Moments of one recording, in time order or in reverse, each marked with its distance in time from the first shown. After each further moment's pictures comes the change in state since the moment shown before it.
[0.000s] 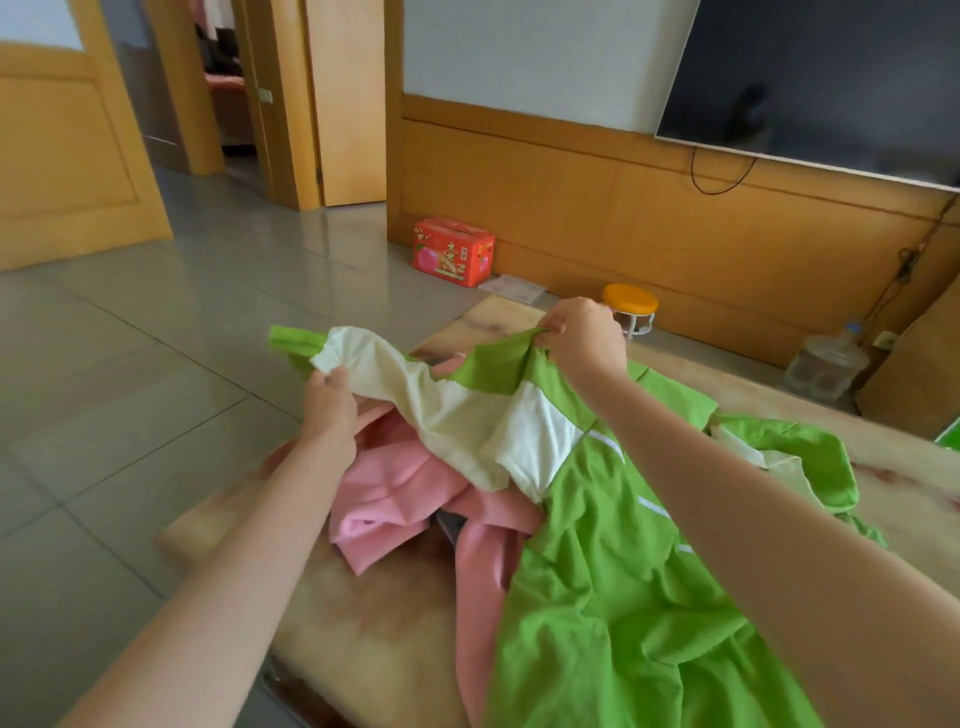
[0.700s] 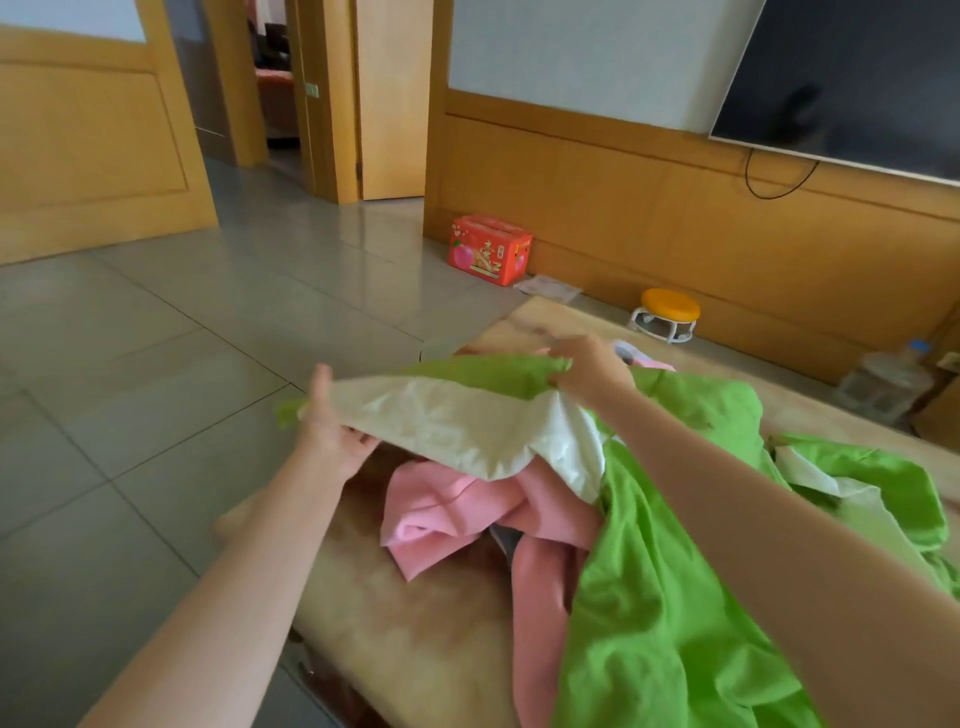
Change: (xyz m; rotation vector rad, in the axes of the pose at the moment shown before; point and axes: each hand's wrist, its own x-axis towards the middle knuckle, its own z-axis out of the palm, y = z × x) left_hand 0.044 -0.006 -0.067 -0.307 0.036 -0.301; right_hand 0.008 -0.016 0.060 -0.126 -0.259 0.030
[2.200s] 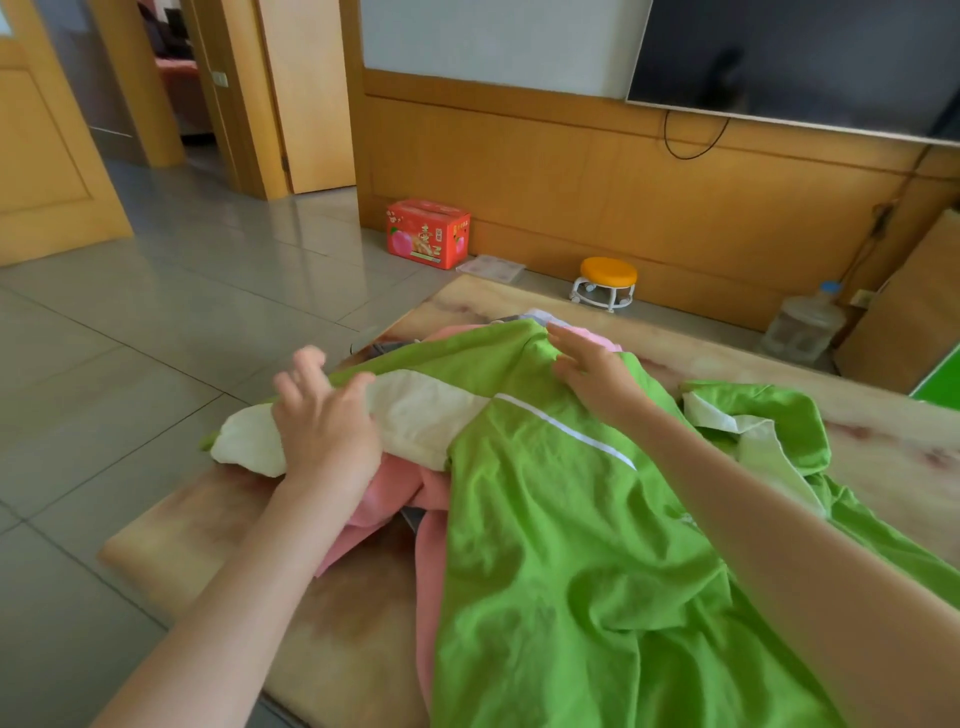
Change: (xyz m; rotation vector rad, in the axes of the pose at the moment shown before) left_hand -0.093 -0.070 0.070 1.824 0.168 0.942; right_hand -0.033 0.129 -0.028 0.328 0.032 -0.157
